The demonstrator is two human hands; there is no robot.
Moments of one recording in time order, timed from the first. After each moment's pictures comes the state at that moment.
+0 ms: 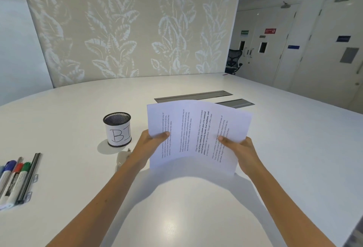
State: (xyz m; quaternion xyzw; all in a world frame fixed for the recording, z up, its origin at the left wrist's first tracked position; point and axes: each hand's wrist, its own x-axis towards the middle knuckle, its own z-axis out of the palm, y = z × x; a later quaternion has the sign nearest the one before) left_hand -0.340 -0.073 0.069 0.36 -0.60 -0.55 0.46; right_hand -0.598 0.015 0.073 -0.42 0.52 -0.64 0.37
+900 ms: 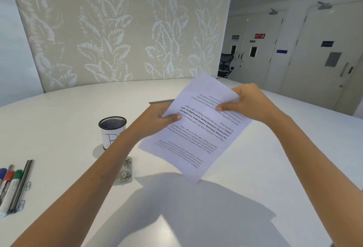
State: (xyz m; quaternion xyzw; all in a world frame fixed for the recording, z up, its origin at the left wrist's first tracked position) left_hand -0.344 -0.077 0.157 0.26 -0.85 -0.29 0.35; right_hand -0.592 0.027 0.230 -0.70 0.65 -0.30 0.00
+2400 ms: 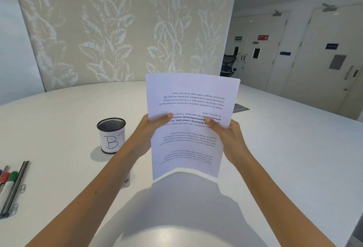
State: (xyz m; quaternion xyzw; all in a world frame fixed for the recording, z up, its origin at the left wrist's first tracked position) left_hand -0.346 -0.071 0.131 0.18 -0.62 -0.62 0.44; right_hand -0.557 0.001 0.131 -0.47 0.45 -0.66 0.37
